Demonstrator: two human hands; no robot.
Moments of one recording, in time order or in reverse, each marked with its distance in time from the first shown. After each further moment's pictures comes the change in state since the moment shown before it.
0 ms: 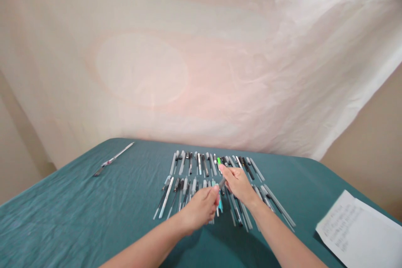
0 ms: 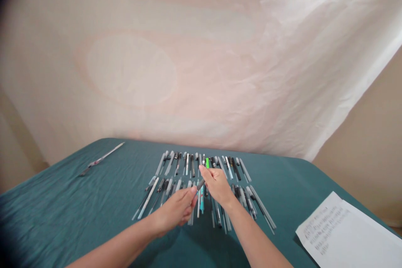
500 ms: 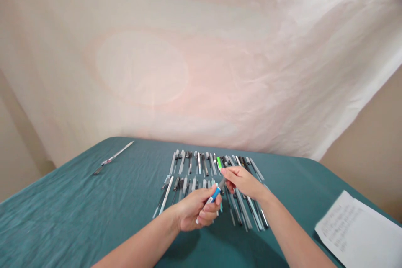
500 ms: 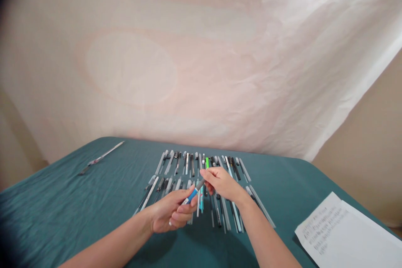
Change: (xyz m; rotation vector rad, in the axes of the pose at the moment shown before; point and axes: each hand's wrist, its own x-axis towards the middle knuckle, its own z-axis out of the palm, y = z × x) left_hand 0.002 0.003 -0.020 -0.591 -0.438 -0.281; right_hand 0.003 -0.012 -0.028 0.058 -0.392 0.078
